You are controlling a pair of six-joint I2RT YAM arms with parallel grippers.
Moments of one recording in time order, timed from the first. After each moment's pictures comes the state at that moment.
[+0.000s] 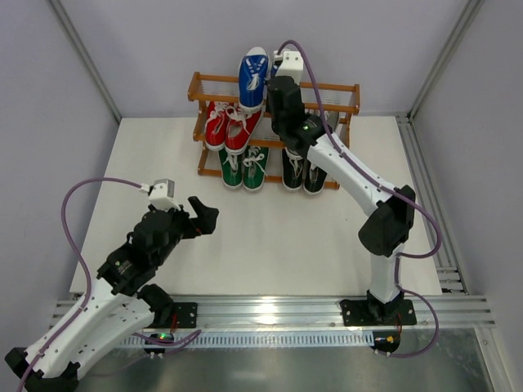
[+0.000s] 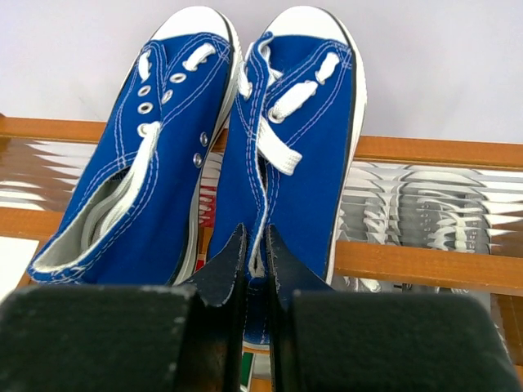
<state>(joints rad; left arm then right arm) -0.67 0.56 0.66 -0.46 -0.32 -0.61 0.67 1.95 2.02 -0.23 0.67 0.19</state>
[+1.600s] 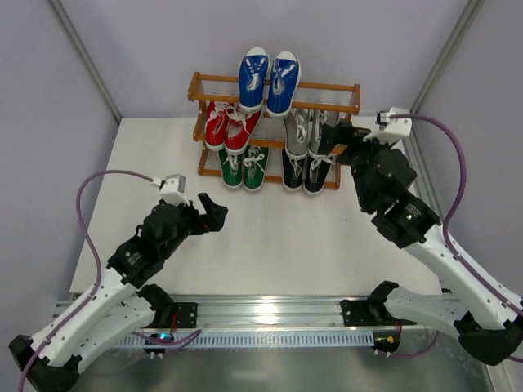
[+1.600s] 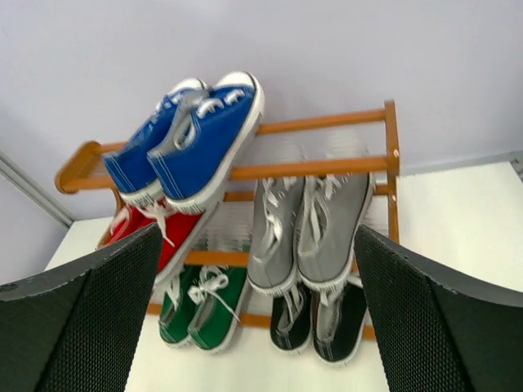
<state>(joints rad) -0.67 0.64 0.66 -0.40 -0.27 -0.61 0.71 1.07 1.28 -0.11 0.66 0.23</state>
